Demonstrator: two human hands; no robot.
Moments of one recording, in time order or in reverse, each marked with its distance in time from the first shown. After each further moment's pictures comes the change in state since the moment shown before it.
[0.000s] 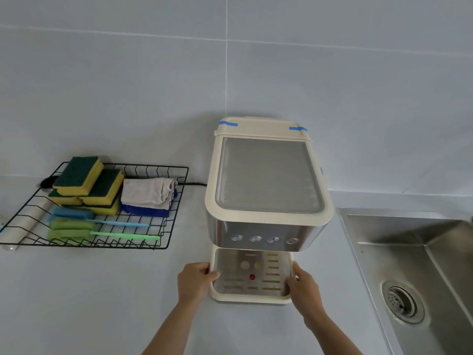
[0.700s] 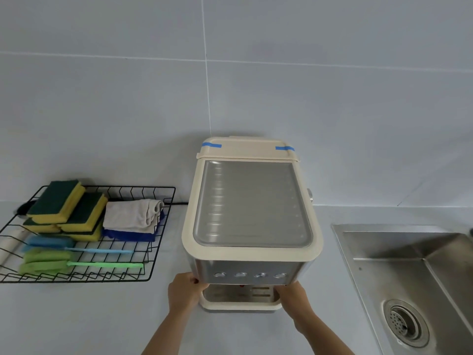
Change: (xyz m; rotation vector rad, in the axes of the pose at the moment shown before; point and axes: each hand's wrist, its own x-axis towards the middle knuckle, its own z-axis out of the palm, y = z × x) left_hand 0.025 0.040 0.001 0.102 0.026 -0.077; right_hand 0.049 -0.012 -0.003 0.075 -0.081 0.158
